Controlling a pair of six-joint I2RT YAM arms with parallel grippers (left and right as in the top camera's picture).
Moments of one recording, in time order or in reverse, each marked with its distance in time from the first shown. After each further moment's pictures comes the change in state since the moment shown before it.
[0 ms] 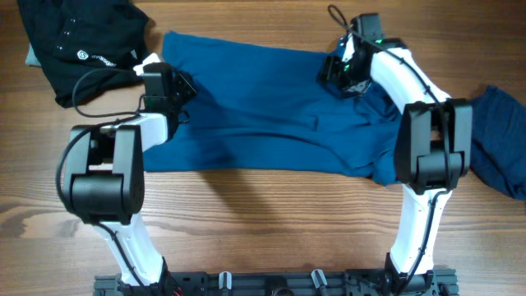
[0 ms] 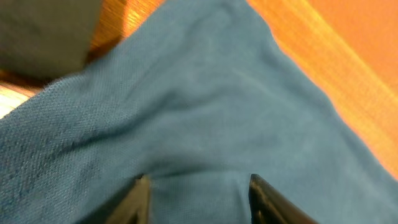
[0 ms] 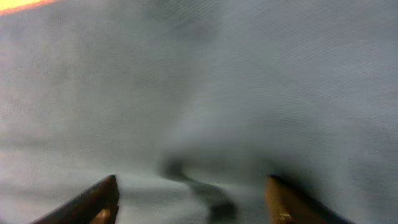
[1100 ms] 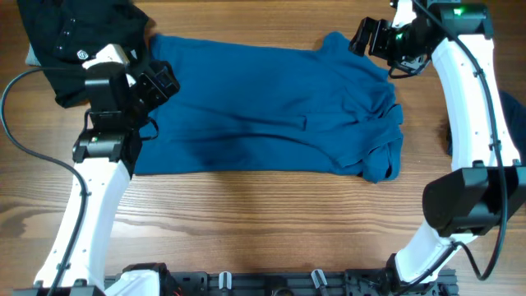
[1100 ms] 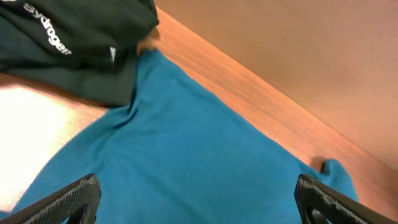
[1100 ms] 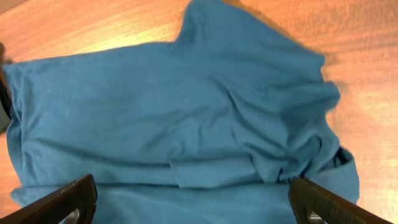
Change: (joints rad) left arm 0.055 -0.730 -0.052 -0.567 0.050 0.077; right arm -0.073 -0.342 0.216 -0.442 0.010 -0.075
